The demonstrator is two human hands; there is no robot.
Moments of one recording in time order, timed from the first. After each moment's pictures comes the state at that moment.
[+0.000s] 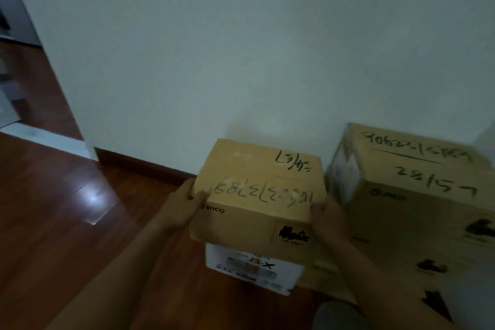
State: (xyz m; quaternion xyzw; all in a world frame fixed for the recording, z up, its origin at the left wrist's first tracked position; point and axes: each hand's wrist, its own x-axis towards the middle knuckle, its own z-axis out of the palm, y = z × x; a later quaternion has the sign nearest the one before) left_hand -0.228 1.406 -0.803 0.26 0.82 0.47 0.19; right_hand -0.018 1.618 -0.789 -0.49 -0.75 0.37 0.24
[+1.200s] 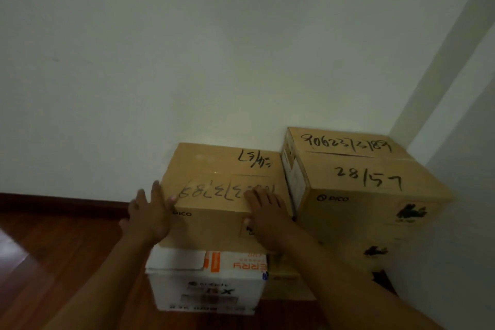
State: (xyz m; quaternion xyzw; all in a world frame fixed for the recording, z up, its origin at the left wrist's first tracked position) left_hand -0.246 1.509 -0.813 0.27 0.91 0.28 0.15; right_hand -0.037 1.662 -0.795 -0.27 -0.96 0.06 0.00
